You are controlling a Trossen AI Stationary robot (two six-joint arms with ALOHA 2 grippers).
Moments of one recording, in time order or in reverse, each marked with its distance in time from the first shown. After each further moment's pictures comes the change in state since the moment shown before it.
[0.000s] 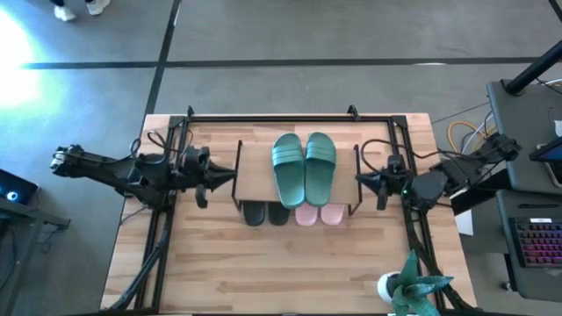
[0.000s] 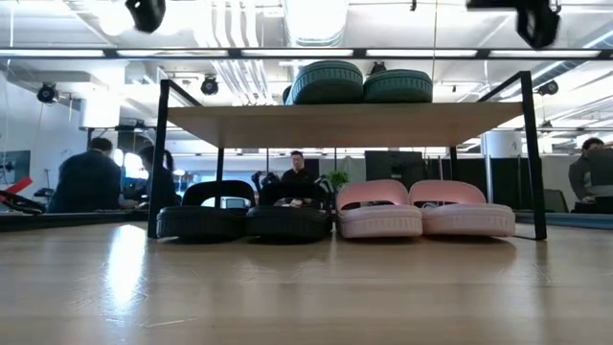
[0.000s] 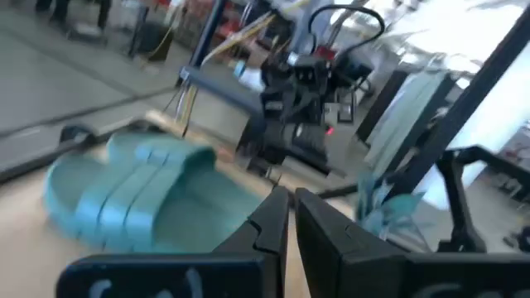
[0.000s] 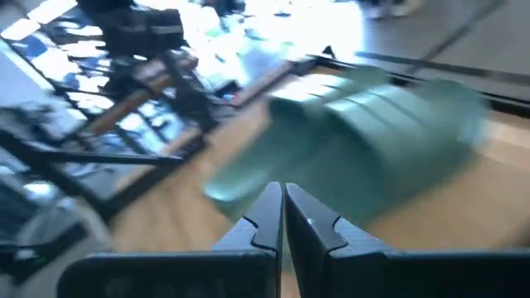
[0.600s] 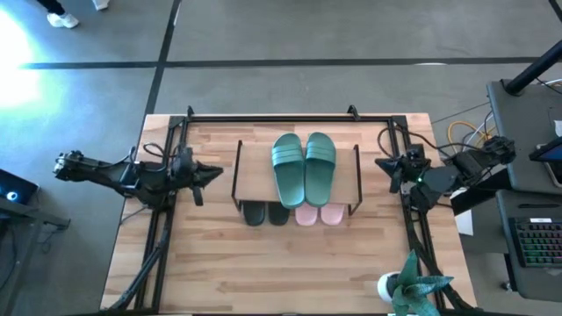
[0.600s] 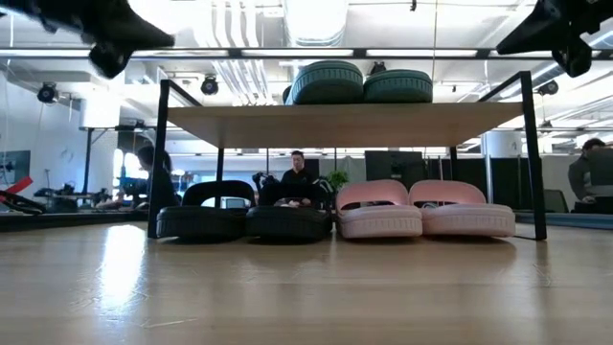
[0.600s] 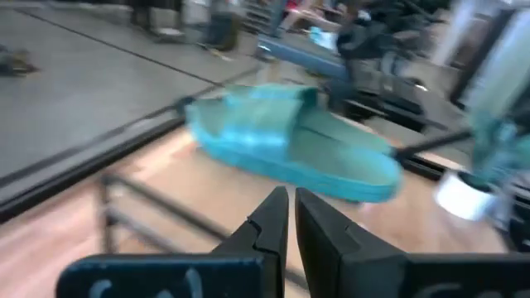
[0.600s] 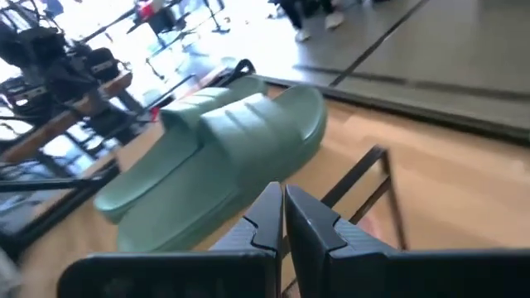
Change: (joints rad) left arm -0.010 -0.267 -0.208 -0.235 -0.187 0.097; right arm -0.009 -0.263 -0.053 -0.387 0.157 0.134
